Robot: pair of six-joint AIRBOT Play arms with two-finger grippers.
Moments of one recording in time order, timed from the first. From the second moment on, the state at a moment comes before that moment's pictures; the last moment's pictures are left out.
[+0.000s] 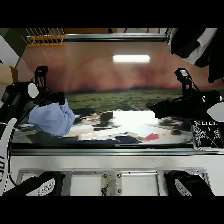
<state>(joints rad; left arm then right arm) -0.02 -1.26 1.10 1.62 -1.03 -1.68 0.09 -0.83 0.93 -0.98 1.10 1.26</state>
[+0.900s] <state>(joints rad) -0.27 -1.28 1.33 1.64 -0.94 -1.68 0.09 -0.83 0.93 -0.97 1.10 1.26</state>
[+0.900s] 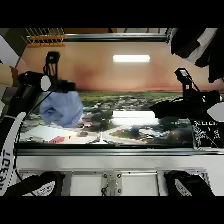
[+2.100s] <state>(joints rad) -0.54 -1.74 1.54 1.10 -1.10 -1.75 -0.21 -0.76 0.95 -0.88 0.99 1.37</state>
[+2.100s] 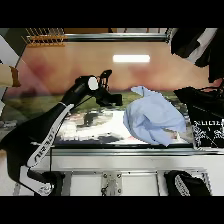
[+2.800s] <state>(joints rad) -0.65 -1.92 1.54 0.98 -1.11 -1.72 -0.21 -0.76 0.95 -0.88 1.00 1.37</state>
